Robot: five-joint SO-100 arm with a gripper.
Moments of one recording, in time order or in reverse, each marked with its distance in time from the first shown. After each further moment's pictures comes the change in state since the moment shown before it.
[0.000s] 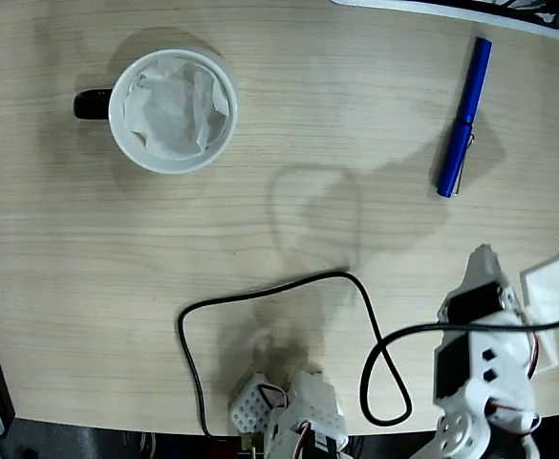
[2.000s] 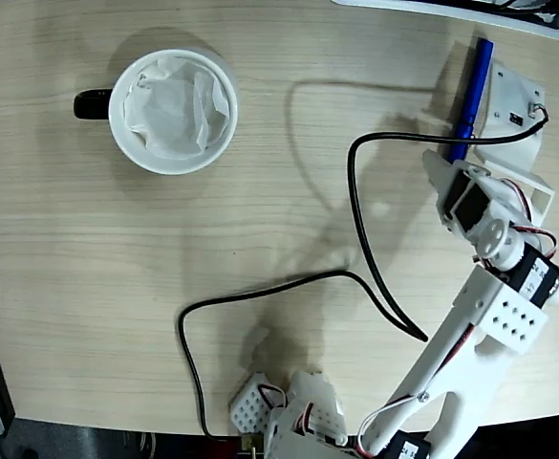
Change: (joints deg) arm -1.0 -41.5 -25.8 -0.3 -32.2
